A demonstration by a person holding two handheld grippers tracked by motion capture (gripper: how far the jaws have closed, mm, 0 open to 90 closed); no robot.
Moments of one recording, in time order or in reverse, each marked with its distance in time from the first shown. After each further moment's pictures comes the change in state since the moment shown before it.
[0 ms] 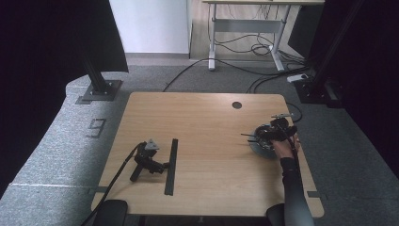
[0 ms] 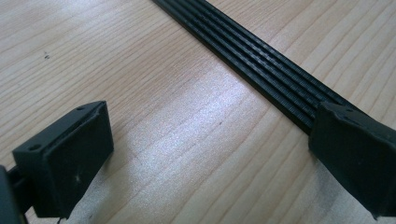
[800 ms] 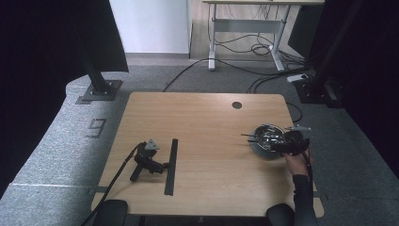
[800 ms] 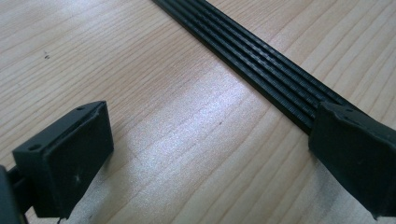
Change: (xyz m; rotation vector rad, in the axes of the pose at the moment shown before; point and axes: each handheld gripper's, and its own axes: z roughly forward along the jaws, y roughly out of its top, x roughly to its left) left arm 0.000 0.000 0.000 0.000 0.000 0.001; right arm -0.018 -0.045 -0.047 -0.051 0.029 0.054
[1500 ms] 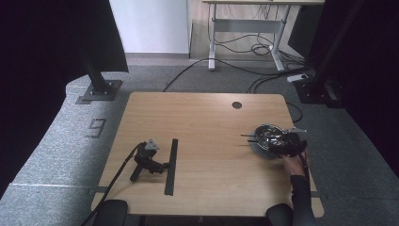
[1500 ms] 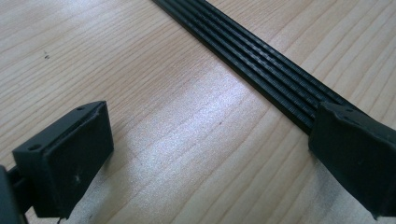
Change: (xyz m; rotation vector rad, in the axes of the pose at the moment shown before) left arm 0.000 0.000 0.000 0.000 0.000 0.000; right arm 0.001 -0.010 0.019 0.009 -0.011 -0.019
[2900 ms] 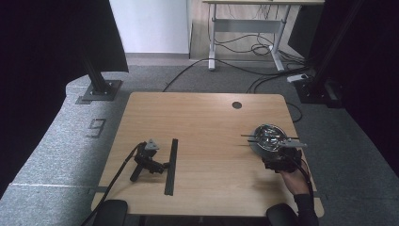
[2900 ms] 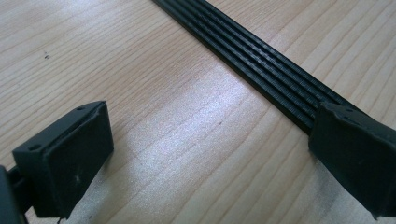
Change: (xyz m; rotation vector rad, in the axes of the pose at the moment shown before) left arm 0.000 0.000 0.000 0.000 0.000 0.001; right arm 0.036 -0.027 -0.056 -0.056 0.178 -0.098
